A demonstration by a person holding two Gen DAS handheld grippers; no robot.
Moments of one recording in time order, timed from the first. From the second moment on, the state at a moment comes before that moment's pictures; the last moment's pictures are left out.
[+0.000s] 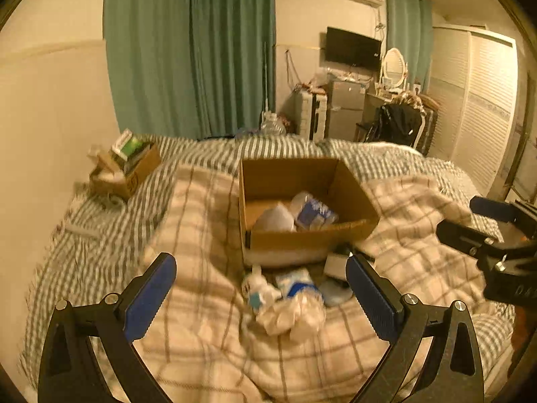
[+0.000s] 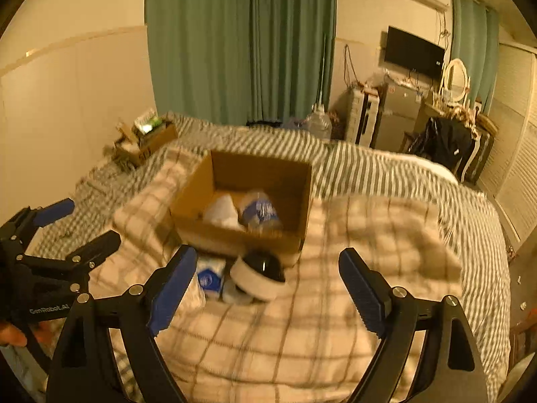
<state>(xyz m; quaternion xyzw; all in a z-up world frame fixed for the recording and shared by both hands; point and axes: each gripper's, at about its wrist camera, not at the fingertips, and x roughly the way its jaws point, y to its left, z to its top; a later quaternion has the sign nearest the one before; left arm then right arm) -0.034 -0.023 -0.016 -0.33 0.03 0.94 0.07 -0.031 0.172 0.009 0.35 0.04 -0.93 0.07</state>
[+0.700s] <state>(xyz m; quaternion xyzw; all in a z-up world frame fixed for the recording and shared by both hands) -0.081 0.012 -0.152 -0.48 0.02 0.87 0.10 -0.060 0.171 -0.094 0.44 0.06 -0.90 0.06</state>
